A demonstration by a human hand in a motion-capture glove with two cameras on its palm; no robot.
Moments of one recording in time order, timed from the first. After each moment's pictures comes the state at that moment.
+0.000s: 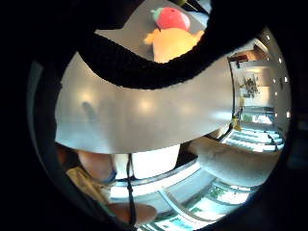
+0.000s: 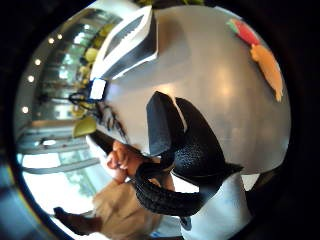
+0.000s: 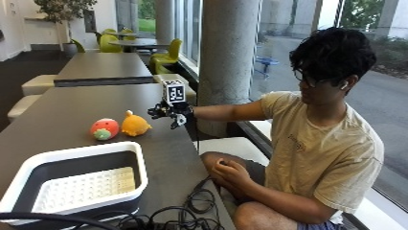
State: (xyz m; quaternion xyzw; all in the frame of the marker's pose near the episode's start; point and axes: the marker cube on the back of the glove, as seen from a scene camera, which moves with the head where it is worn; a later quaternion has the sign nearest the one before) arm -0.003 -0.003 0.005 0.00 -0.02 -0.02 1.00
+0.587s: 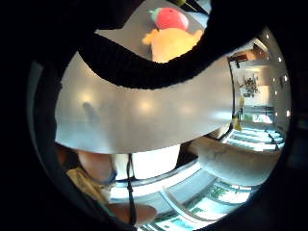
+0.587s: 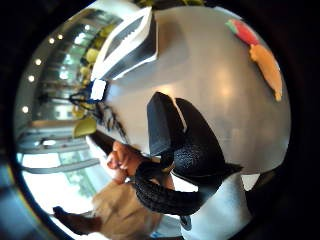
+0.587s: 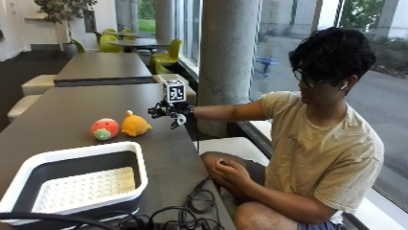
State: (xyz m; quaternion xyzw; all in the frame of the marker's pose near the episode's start) arm -0.003 -0.002 -0.002 0.01 -0.01 -0.02 1.00
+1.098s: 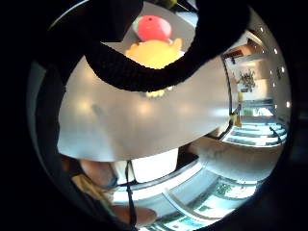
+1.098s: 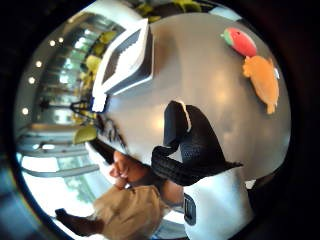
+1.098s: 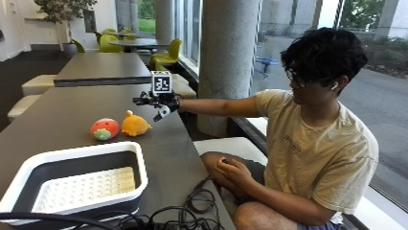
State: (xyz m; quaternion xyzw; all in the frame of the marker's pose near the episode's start) arm 0.032 -0.042 -0.033 0.04 0.00 0.02 1.00
